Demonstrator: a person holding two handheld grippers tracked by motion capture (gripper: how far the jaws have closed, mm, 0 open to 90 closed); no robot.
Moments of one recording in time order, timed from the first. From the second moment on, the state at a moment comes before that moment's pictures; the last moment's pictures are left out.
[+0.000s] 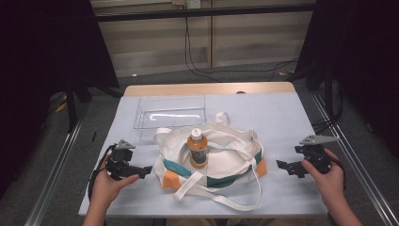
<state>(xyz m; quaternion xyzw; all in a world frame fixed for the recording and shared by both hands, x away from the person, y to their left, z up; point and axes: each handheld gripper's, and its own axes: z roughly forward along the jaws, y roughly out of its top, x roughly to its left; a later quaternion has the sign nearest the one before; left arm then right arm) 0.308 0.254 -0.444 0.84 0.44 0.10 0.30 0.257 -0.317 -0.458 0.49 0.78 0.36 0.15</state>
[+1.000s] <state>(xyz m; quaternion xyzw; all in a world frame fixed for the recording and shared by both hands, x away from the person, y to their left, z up) 0.320 0.233 -0.414 0.87 0.44 0.02 0.23 0.254 -0.326 -0.454 0.50 0.76 0.38 0.15</state>
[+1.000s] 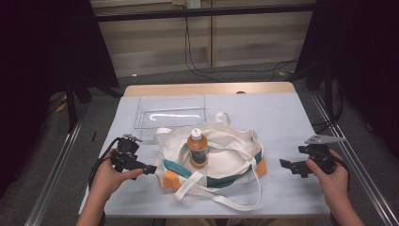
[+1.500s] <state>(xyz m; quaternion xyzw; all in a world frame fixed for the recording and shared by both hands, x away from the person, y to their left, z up) 0.329 0.219 -0.391 0.88 0.43 -0.01 0.19 0.254 -0.329 -0.454 0.50 0.76 0.38 0.15</state>
